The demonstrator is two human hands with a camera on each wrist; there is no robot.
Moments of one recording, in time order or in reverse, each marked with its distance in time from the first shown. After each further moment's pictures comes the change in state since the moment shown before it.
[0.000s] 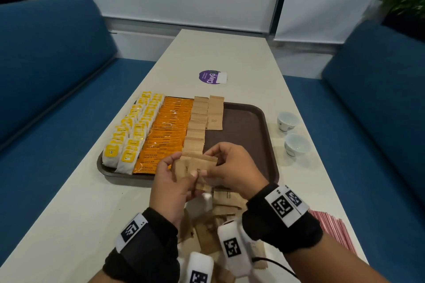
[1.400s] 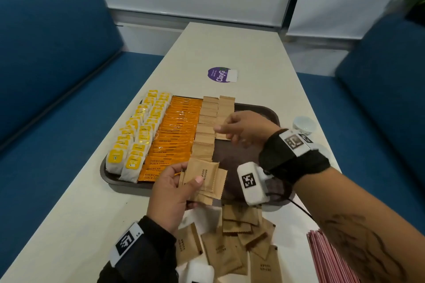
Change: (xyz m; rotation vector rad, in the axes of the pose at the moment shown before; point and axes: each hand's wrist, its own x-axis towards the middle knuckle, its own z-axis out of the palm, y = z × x) left_hand 0.023 0.002 -0.015 0.128 -0.048 -0.014; right_hand 0.101 -0.025 -0.047 -0.081 -0.164 0.082
